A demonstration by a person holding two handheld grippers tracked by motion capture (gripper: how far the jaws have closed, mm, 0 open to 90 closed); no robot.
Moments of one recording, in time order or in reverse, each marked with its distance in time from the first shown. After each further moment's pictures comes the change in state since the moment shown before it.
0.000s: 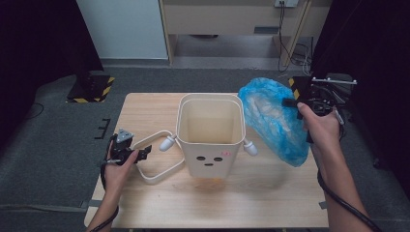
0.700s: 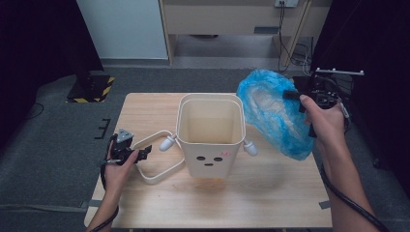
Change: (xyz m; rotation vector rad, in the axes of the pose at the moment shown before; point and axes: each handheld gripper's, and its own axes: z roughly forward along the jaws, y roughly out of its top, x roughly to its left) left arm -0.001 0.001 0.000 -0.001 -0.001 0.001; right arm 0.019 0.020 -0.017 -0.024 0.026 -0.015
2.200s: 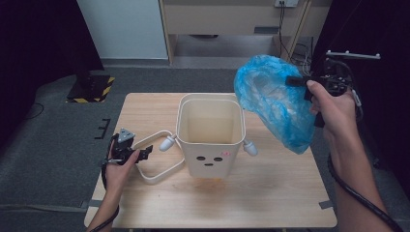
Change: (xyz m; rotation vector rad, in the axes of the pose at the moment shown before) left arm -0.003 0.002 0.001 0.002 -0.006 0.009; right arm 0.025 0.031 -0.027 -0.036 0.075 0.015
